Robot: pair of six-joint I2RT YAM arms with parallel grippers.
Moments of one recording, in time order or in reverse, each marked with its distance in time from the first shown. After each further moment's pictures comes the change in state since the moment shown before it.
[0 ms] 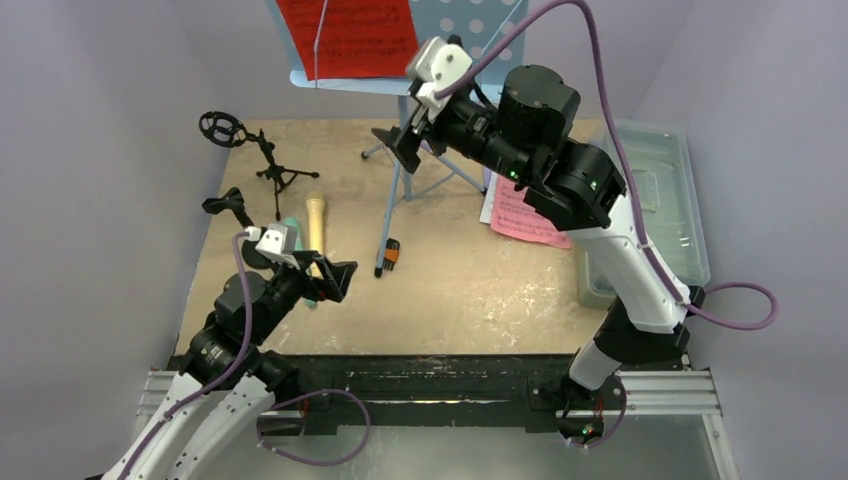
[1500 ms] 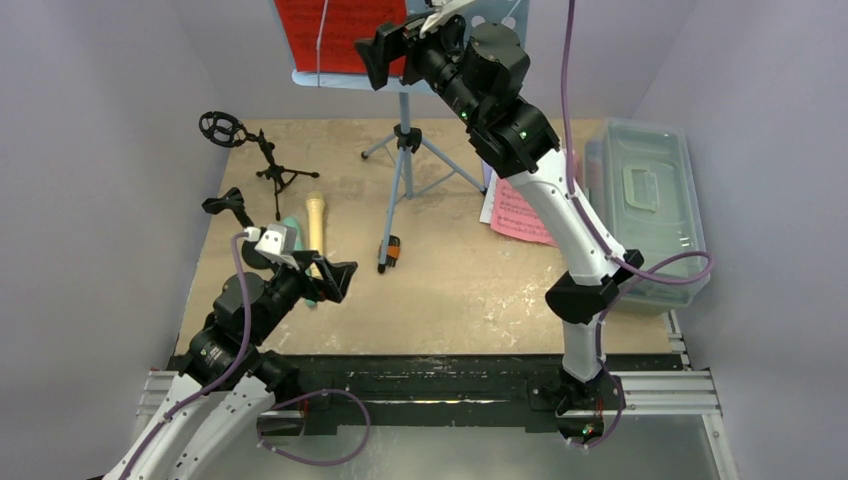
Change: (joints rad) left arm 0.003 -0.006 -0.001 0.002 0.012 0.000; right arm -0.194 0.305 0.213 0.327 0.109 0.458
